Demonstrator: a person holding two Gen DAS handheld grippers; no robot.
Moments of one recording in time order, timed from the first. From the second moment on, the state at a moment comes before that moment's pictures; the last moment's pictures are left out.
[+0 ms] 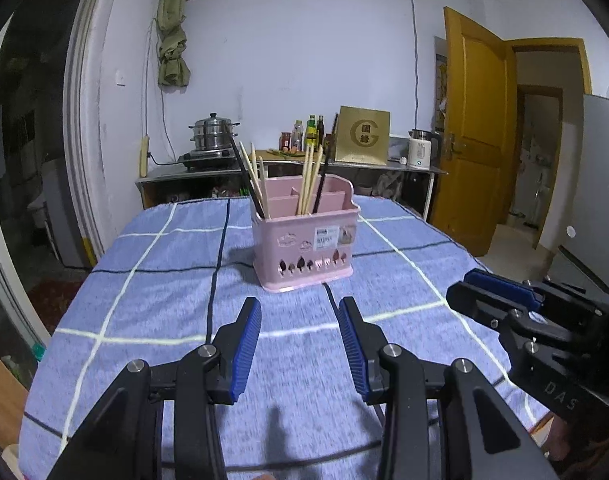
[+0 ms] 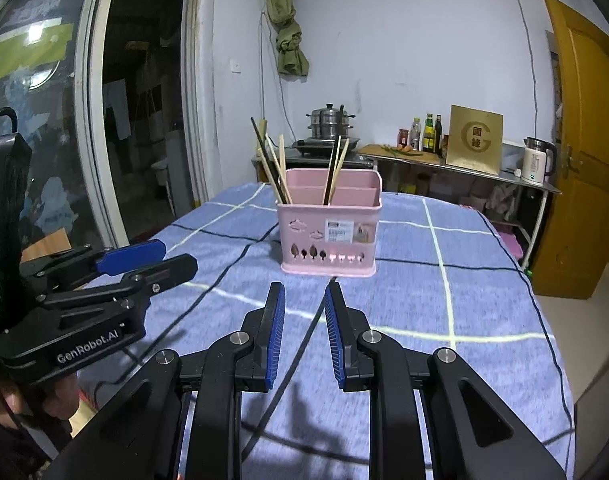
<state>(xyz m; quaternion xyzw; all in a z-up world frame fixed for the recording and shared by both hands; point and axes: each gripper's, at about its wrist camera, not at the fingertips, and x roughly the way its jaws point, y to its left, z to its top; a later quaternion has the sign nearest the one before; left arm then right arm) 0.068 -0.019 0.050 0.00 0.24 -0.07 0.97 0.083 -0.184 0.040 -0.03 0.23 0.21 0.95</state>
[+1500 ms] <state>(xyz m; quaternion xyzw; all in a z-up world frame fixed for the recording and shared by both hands) 0.039 -0.022 0.021 -0.01 0.25 -0.09 0.96 0.057 -0.190 0.013 -0.02 0.24 0.21 0.95</state>
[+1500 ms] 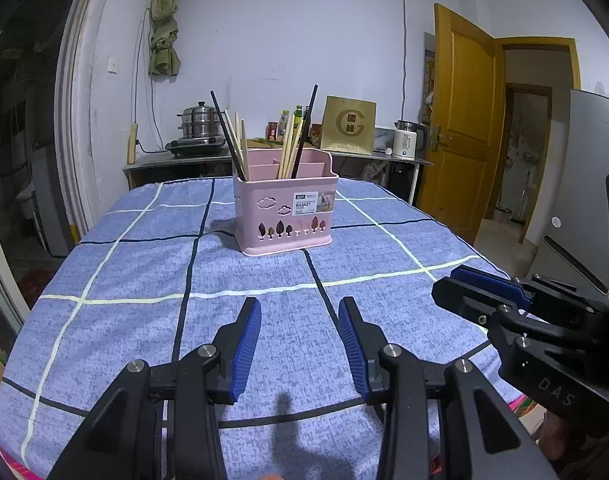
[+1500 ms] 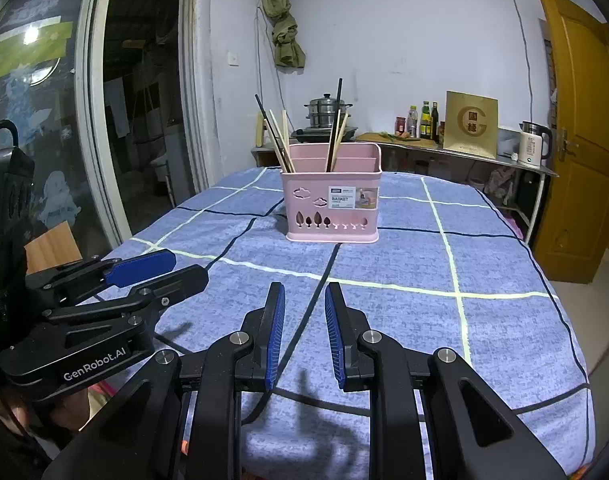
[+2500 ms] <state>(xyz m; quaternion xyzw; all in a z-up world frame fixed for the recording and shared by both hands) 0.032 -0.023 0.023 -0.01 0.25 -0.10 0.96 0.053 -0.189 0.015 -0.02 0.24 0.21 0.95</state>
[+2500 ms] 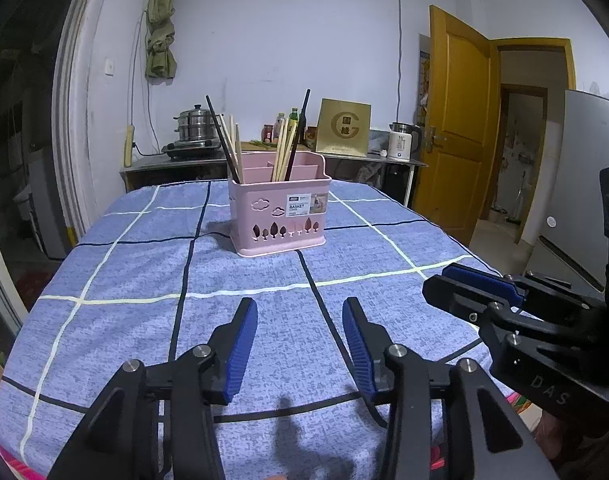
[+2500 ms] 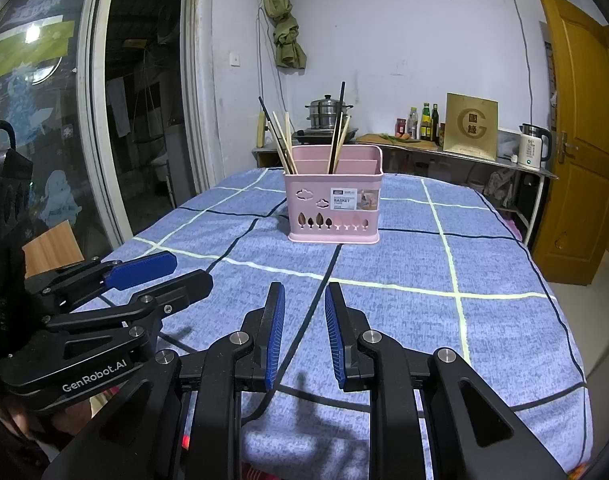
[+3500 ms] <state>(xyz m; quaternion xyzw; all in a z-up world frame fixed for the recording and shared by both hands) 0.034 -0.022 0.016 -0.01 0.25 -0.09 0.96 0.052 -0.189 0.016 -0.02 0.24 0.21 0.95</state>
